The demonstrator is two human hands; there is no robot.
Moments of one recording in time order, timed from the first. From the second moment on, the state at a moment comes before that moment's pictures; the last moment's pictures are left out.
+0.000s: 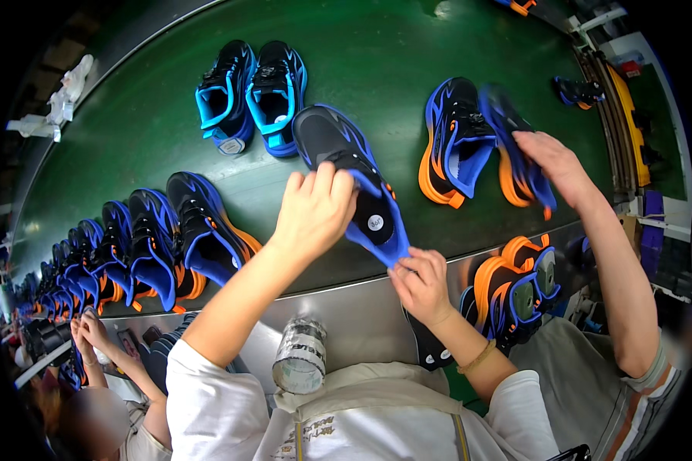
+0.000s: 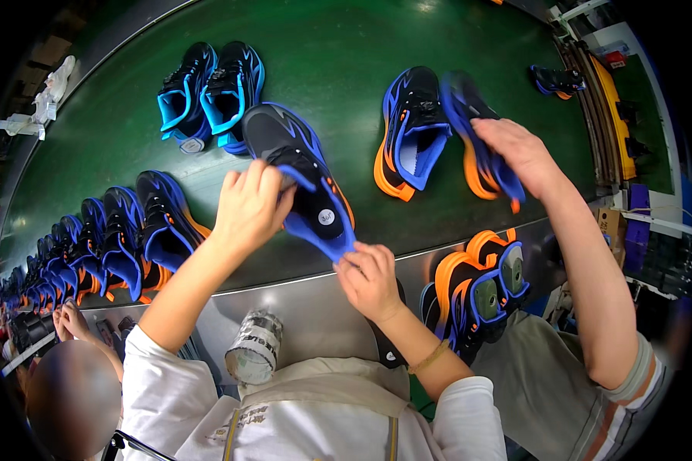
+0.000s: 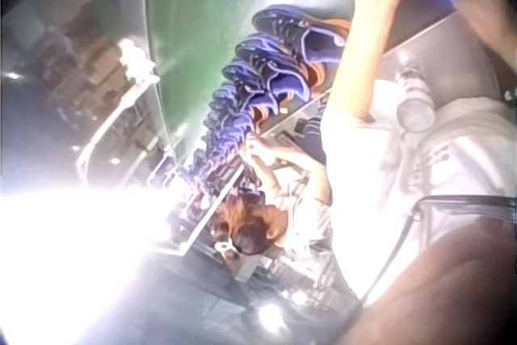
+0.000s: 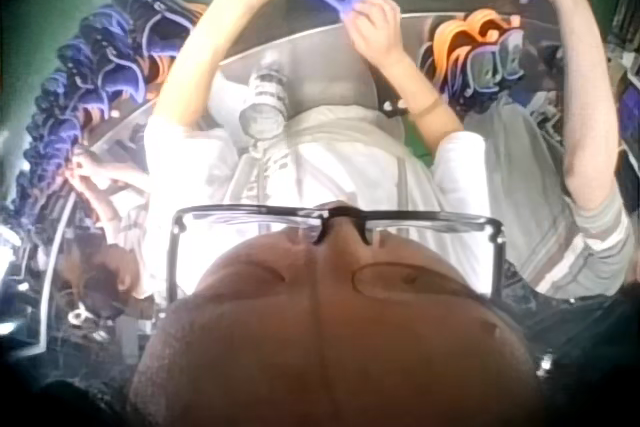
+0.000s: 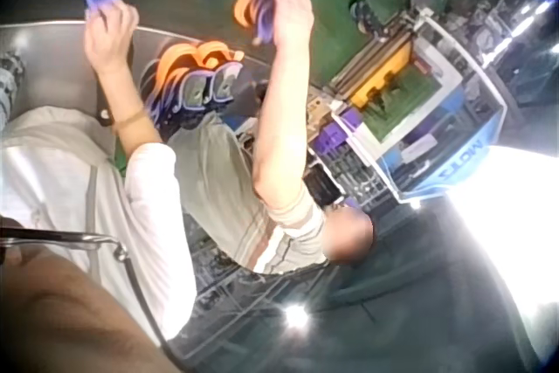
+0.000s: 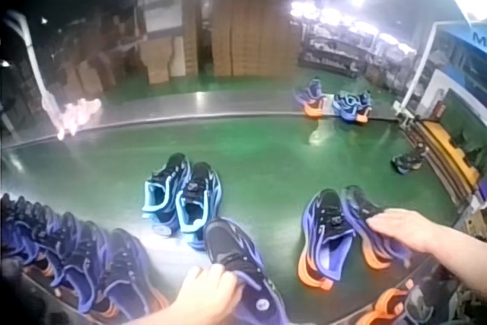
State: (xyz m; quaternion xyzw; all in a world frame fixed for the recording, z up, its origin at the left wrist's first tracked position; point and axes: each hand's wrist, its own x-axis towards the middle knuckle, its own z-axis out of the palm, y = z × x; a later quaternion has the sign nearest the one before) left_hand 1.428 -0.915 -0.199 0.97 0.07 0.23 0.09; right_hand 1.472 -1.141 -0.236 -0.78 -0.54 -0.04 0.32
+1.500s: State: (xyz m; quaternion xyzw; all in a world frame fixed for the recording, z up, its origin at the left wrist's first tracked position) left_hand 1.492 -0.972 -0.235 0.89 -0.25 -0.38 -0.03; right_hand 1.516 -1.175 -0.237 -0.79 -0.44 0.18 0.37
